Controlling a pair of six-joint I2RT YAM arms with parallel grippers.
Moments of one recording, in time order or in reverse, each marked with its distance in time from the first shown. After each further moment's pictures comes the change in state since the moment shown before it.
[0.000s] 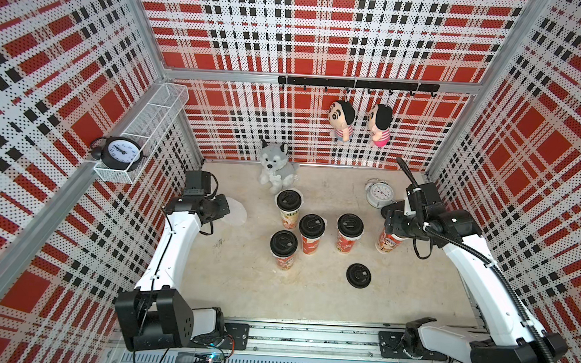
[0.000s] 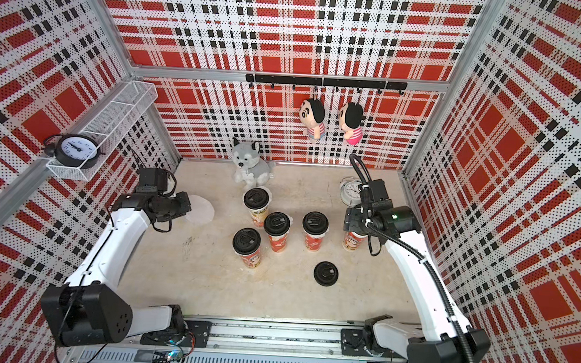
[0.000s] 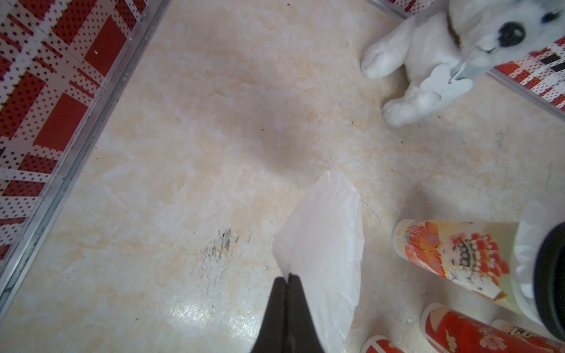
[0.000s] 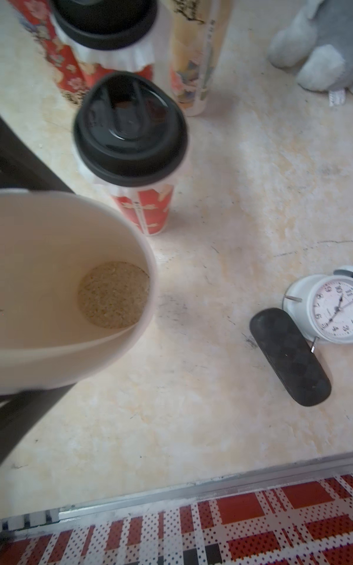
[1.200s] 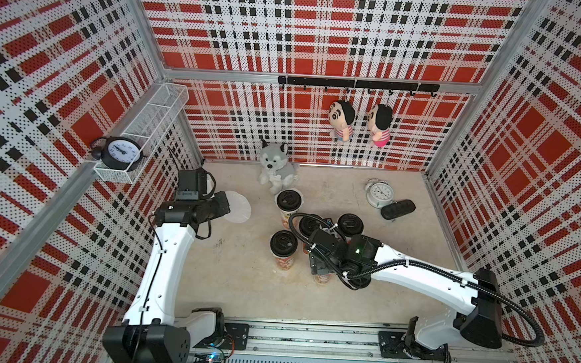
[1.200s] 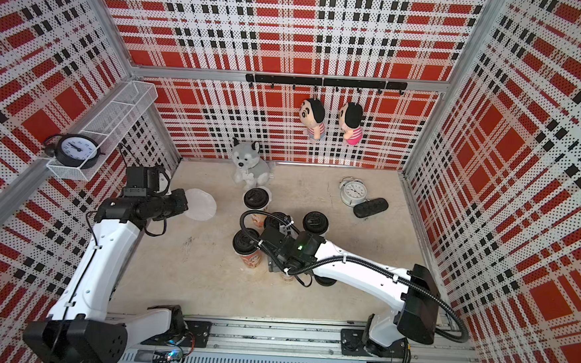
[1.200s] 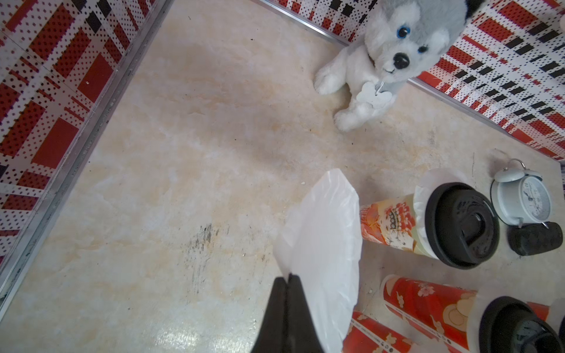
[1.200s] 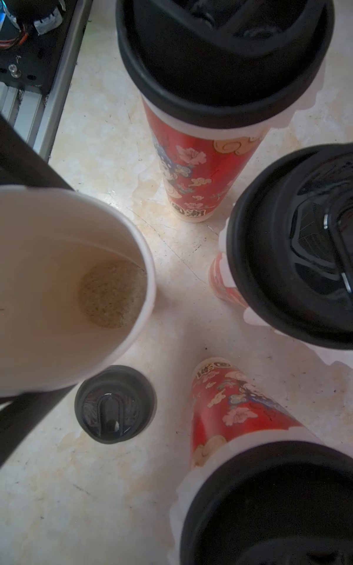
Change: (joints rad) left arm -0.051 -0.120 0.076 -0.092 0.046 -0.008; right arm 0.791 0.331 -0.016 0.172 0.213 0.463
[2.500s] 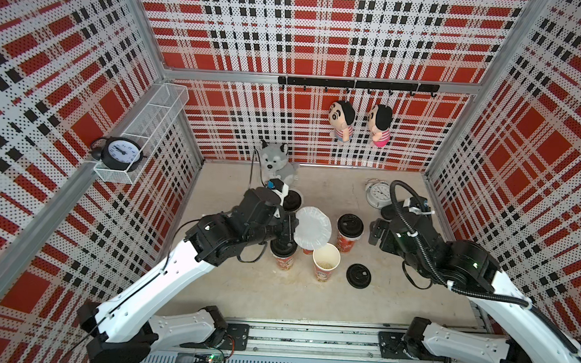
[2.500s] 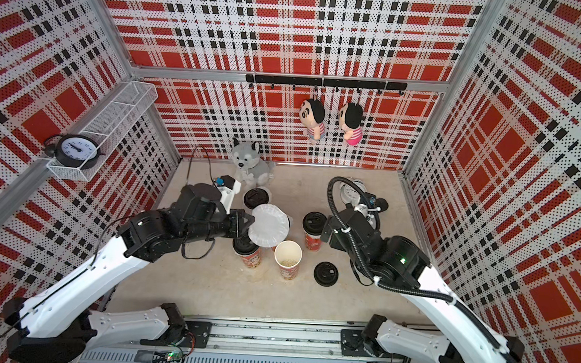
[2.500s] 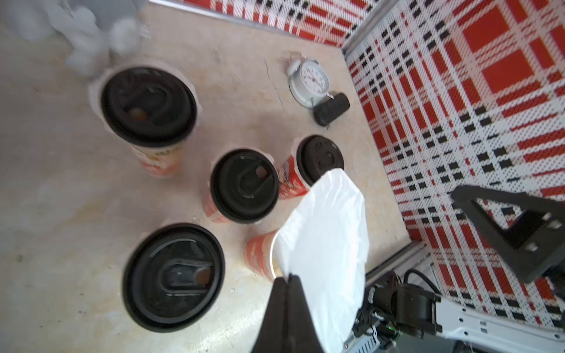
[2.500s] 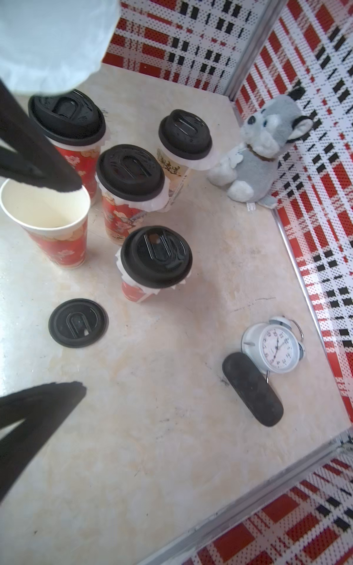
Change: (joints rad) left arm -0.930 -0.035 0.078 0.049 -0.140 -0.381; right arm -0.282 -0.499 0.050 -0.198 0.199 0.050
